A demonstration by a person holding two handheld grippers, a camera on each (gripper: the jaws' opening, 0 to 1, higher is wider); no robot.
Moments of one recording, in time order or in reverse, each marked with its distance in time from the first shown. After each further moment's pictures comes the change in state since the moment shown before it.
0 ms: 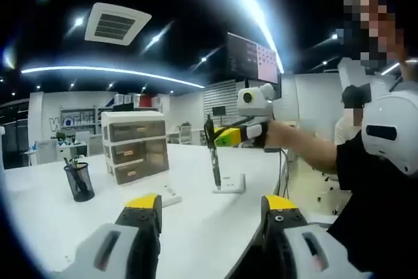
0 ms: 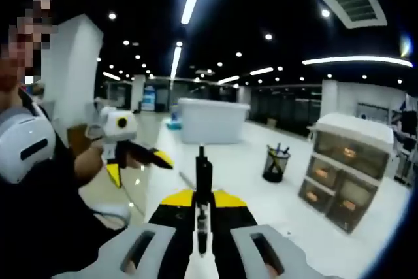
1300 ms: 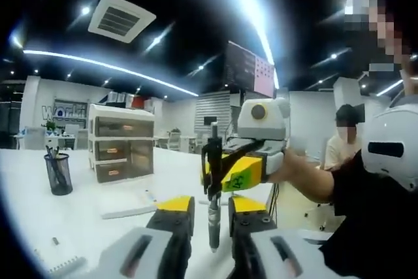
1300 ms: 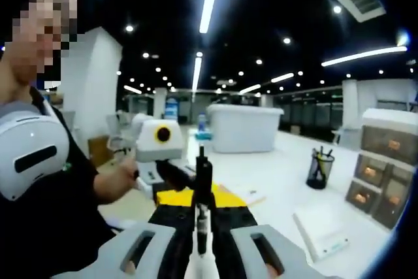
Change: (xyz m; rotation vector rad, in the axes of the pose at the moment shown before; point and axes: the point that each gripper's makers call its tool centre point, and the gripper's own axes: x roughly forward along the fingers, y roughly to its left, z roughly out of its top) left arm 0.028 -0.010 -0.003 -0.090 -0.060 -0.066; right arm 0.050 0.072 -0.003 0.031 -0.084 0.155
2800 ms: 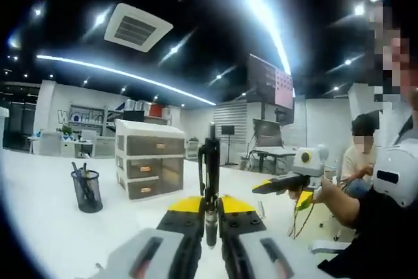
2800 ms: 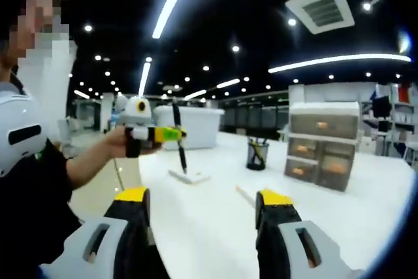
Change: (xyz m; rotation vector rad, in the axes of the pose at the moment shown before) left arm -0.022 0.078 0.051 -0.006 -0.065 0.131; right arm -0.099 -0.032 -0.036 0.037 -0.055 -0.414
